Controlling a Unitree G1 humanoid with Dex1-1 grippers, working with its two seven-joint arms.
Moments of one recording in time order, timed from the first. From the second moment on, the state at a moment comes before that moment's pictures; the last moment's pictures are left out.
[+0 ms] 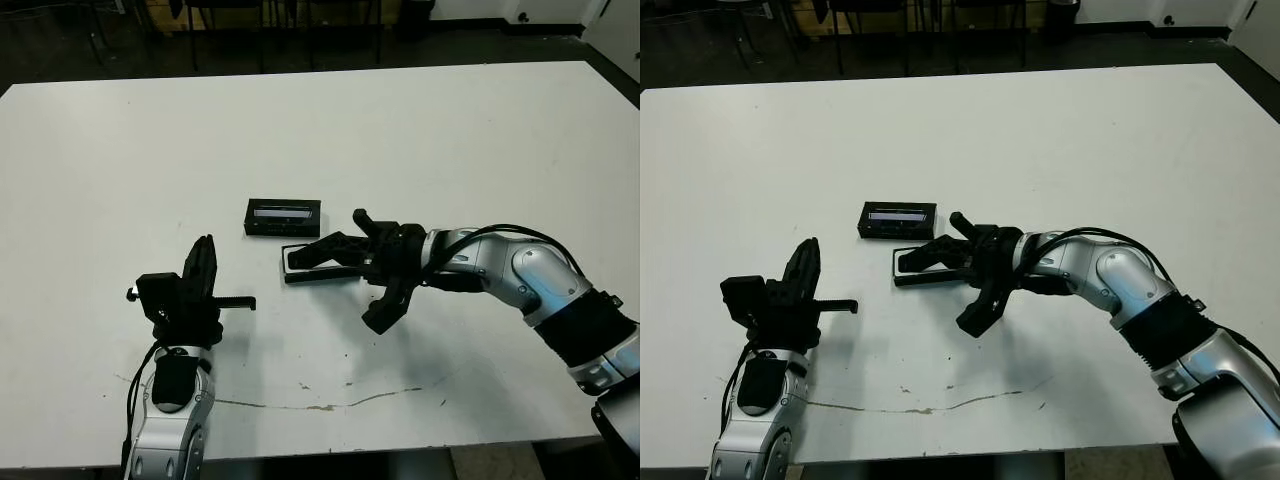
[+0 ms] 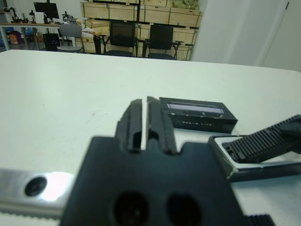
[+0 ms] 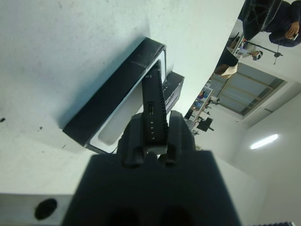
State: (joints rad) left arm 0.19 0.01 -0.06 -0.26 -0.01 0.01 0.05; right arm -0.66 -0.62 0.63 0.17 -0.98 -0.65 0.48
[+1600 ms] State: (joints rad) left arm 0.18 0.01 -0.06 -0.26 -0.02 0.01 0.05; right arm -0.57 -0.63 0.22 0.00 -0.63 -0.49 0.40
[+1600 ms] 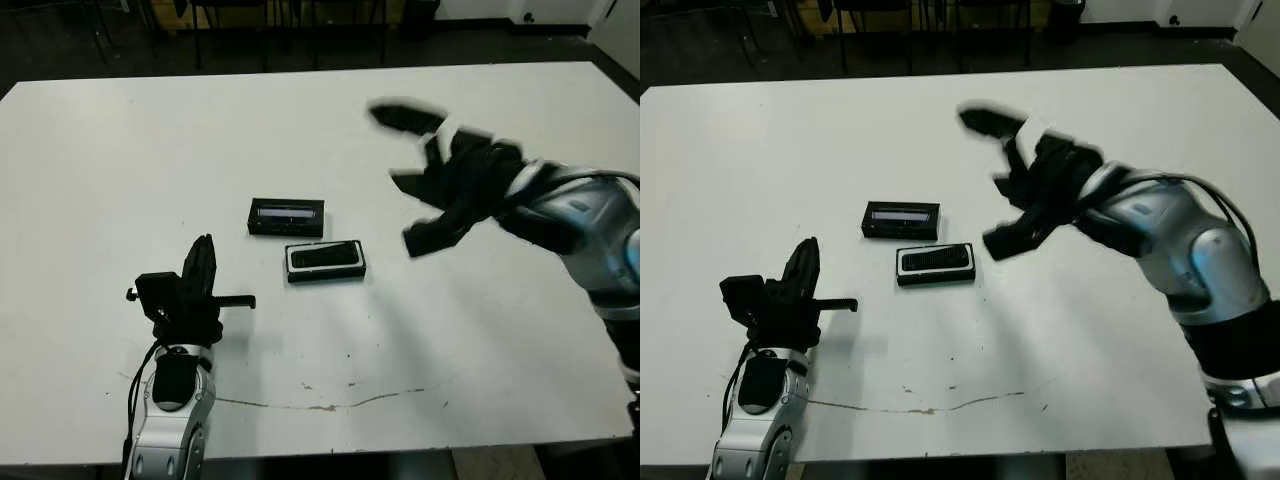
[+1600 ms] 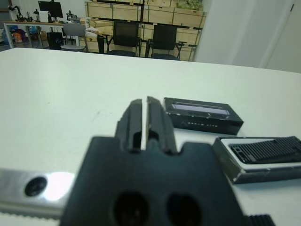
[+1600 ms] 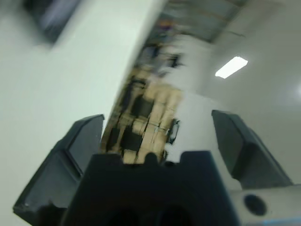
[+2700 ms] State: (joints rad) left arm 0.18 0.01 -0.05 -0.27 -0.02 0.01 0.04; right arm -0.47 -0.45 0.42 0.40 -0.57 -0.54 0.24
